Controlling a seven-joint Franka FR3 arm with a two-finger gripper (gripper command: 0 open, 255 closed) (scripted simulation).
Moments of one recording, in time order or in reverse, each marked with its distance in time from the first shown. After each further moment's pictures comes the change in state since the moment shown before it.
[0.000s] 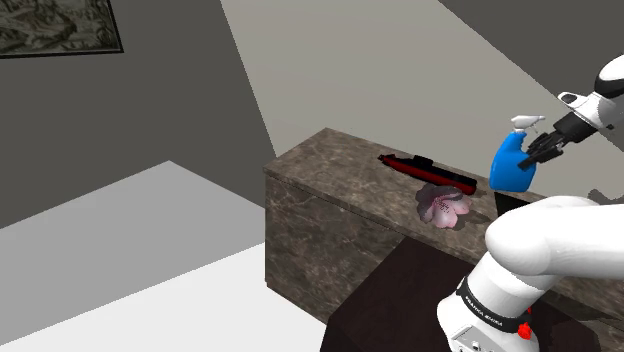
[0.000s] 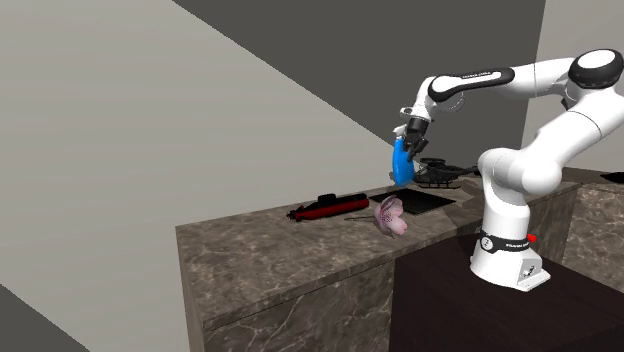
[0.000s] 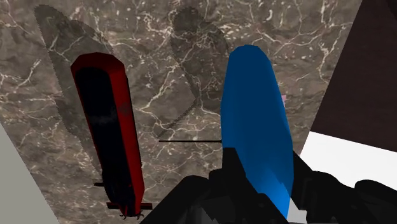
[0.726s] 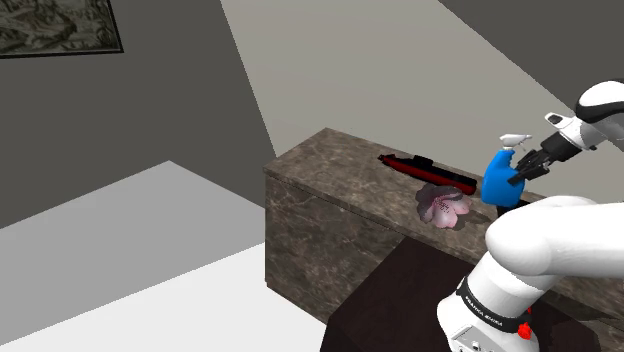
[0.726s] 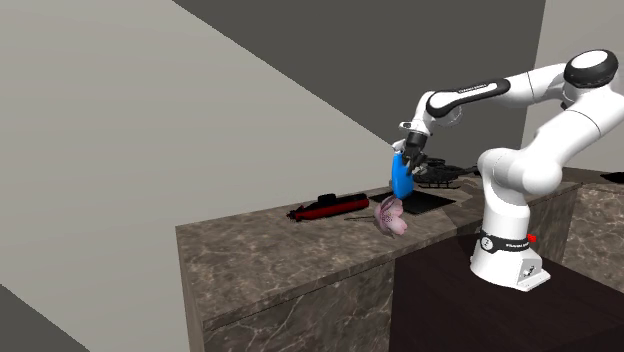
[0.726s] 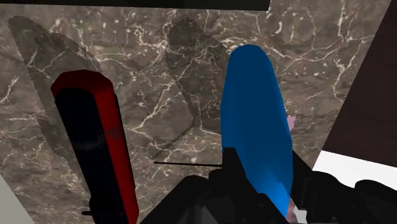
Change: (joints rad) arm 0.007 0.022 -0.103 -0.100 -0.057 0.134 -0.027
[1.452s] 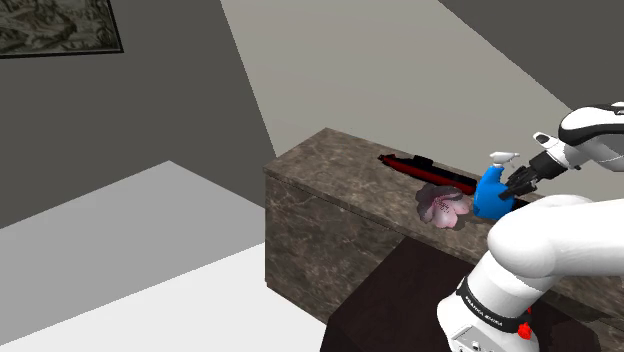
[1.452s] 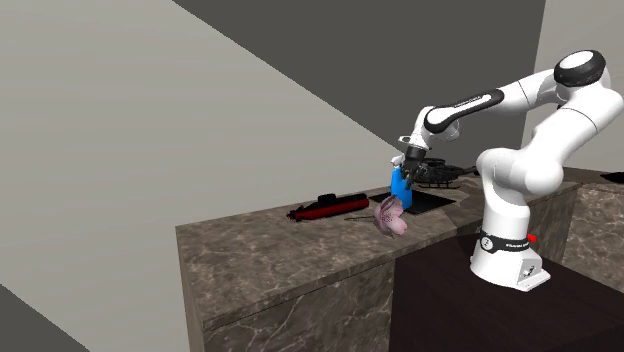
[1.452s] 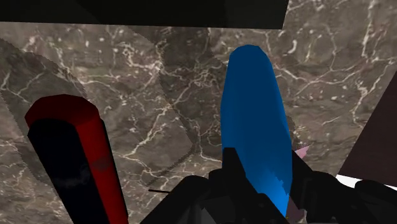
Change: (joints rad) arm 0.046 0.050 -0.143 -0.072 -0.059 0.150 -0.033
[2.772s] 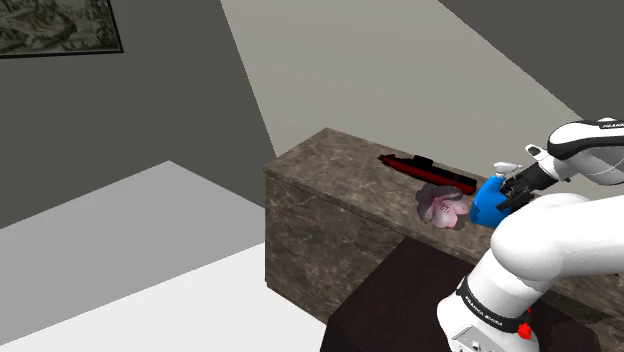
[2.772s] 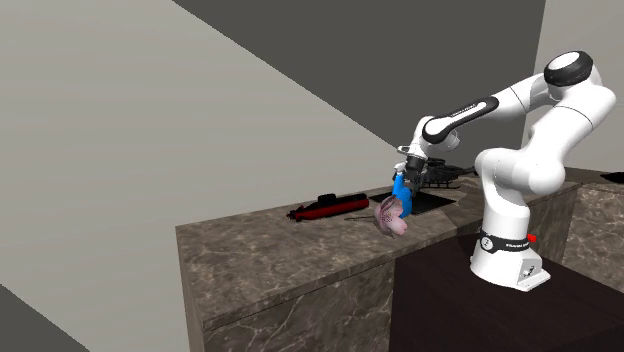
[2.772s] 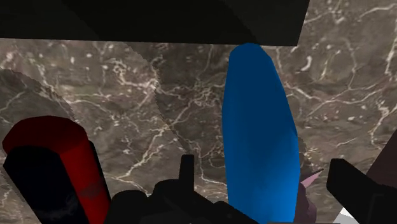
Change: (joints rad) arm 0.067 0.045 -0.125 -0.031 -0.039 0.111 -0.021
